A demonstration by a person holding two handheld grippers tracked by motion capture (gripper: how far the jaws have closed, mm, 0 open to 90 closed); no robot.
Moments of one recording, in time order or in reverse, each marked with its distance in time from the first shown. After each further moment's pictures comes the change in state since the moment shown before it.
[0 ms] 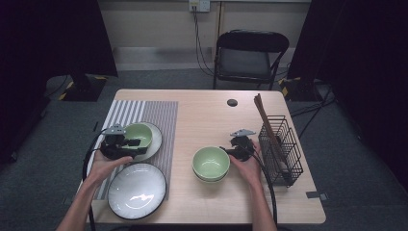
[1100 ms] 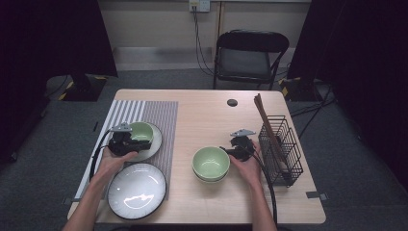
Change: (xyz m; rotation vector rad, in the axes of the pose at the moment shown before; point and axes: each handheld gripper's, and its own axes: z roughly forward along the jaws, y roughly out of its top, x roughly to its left) left arm 0.014 0.000 0.027 -0.025 -0.068 -0.035; right arm 0.000 0.000 0.000 0.000 -0.002 0.003
